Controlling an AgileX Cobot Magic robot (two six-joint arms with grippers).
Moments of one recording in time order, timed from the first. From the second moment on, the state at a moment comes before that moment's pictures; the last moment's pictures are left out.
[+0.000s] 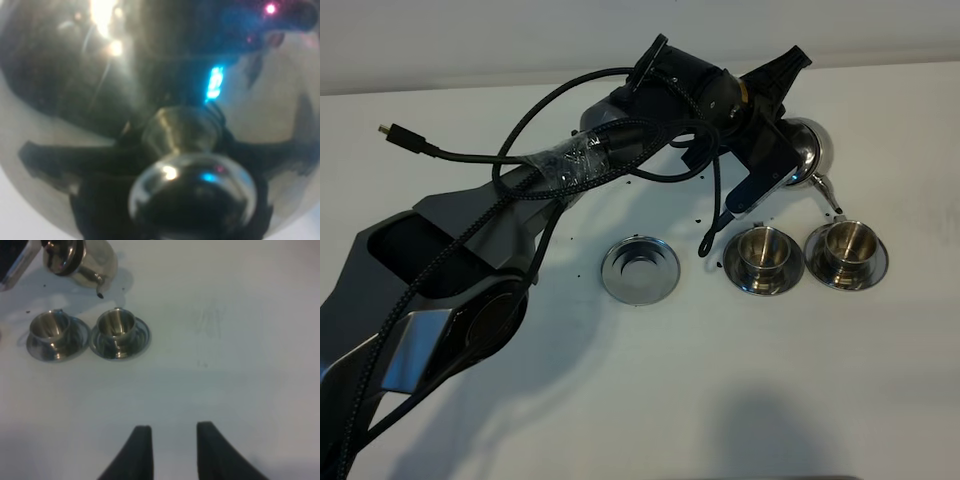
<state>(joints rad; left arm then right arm) -0.69 2.52 -2.26 0.01 0.49 1.96 -0.01 -0.01 -0.49 0.10 1.07 -0.06</state>
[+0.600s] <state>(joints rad) -0.71 2.52 -2.26 0.01 0.43 2.09 -0.01 -0.01 -0.49 0.10 1.07 -0.06</state>
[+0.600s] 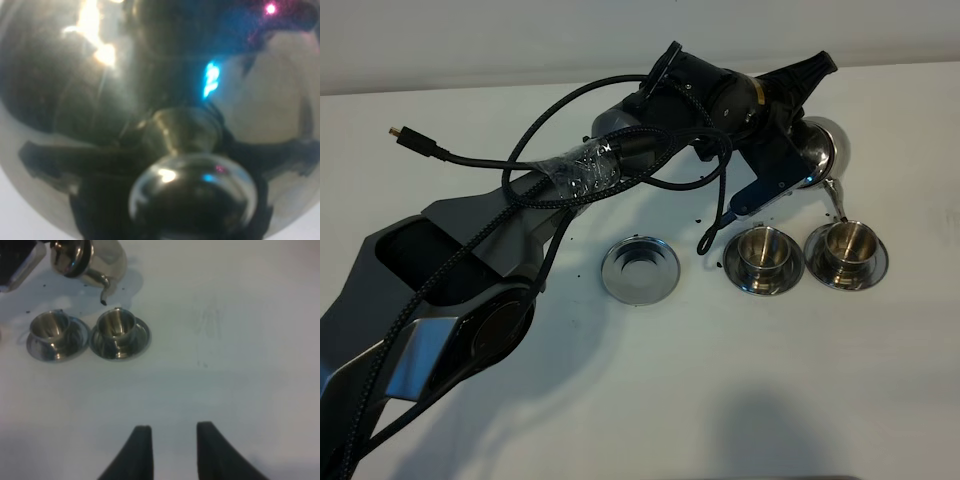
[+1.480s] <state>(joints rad) -0.75 2.52 -2.26 0.14 0.36 2.10 -0.01 -0.01 -0.49 0.10 1.07 -0.06</state>
